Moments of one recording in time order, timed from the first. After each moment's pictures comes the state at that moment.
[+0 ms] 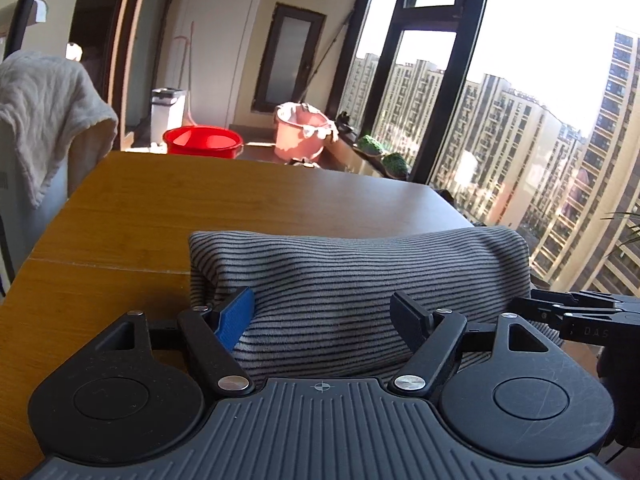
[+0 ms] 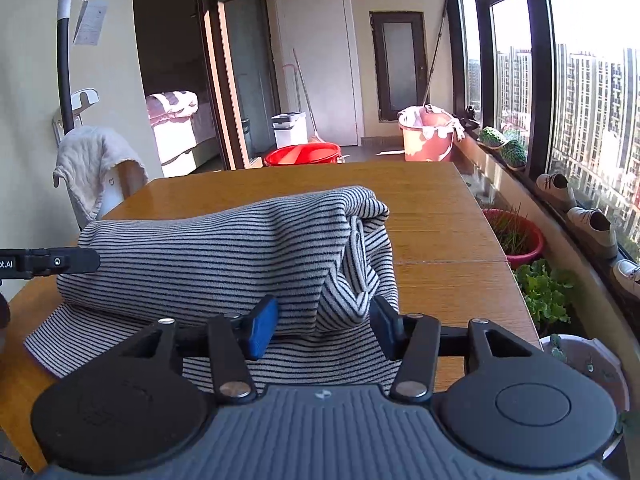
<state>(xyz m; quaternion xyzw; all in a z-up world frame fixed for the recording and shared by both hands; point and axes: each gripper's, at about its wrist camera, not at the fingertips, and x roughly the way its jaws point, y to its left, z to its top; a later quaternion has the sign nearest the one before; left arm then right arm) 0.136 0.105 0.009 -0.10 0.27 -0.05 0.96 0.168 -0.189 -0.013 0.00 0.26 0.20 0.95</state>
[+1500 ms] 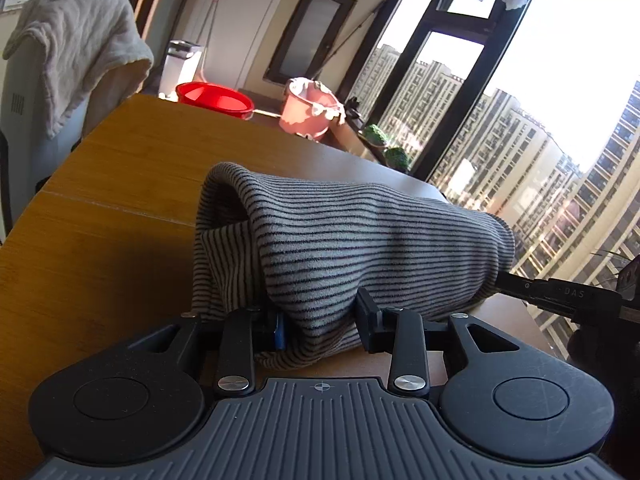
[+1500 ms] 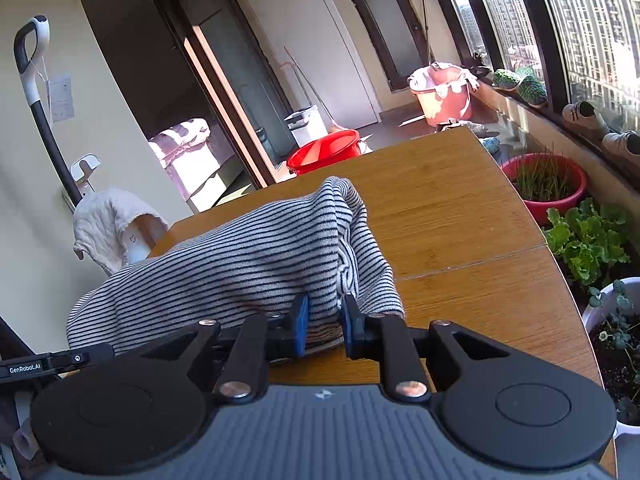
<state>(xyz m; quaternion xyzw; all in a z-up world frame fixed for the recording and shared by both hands) 0.124 0.147 -0.003 -0.19 0.30 -0.06 0.93 0.224 -0.219 -0.026 0.16 0.33 0.24 0.90</state>
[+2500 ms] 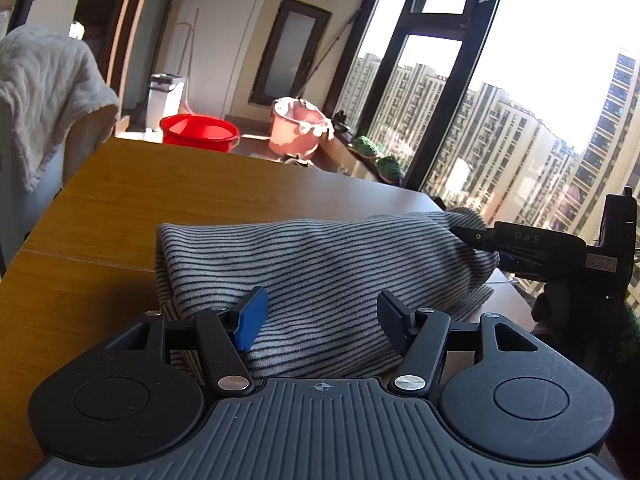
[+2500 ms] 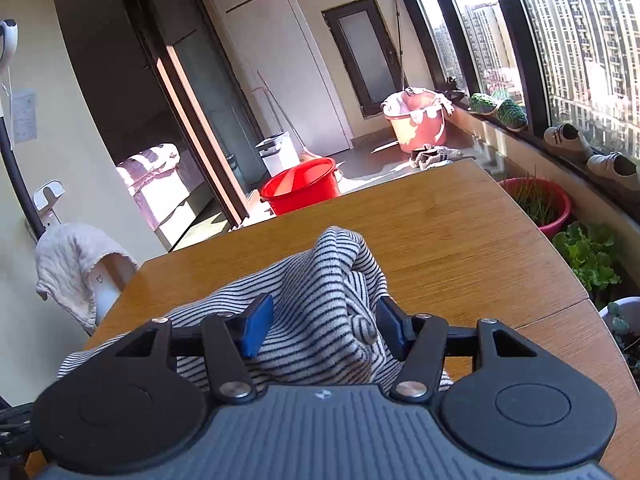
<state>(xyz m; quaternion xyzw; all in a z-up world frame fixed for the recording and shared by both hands) 0.146 0.125 0.001 -0.15 0.27 -0.07 0.95 0.260 -0.159 -0.019 0.14 0.29 0.19 0.93</state>
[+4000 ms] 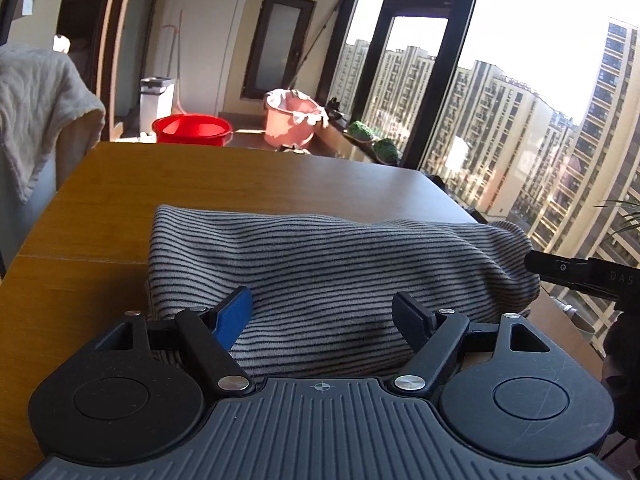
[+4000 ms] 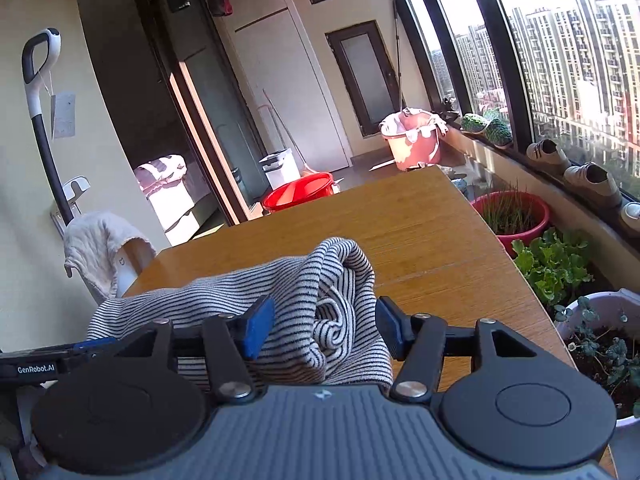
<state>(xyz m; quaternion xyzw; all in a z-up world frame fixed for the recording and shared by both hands) 0.138 0.105 -0.005 -0.09 0.28 -0.07 0.95 0.163 -0.208 0.001 0.14 0.24 0.19 0.94</state>
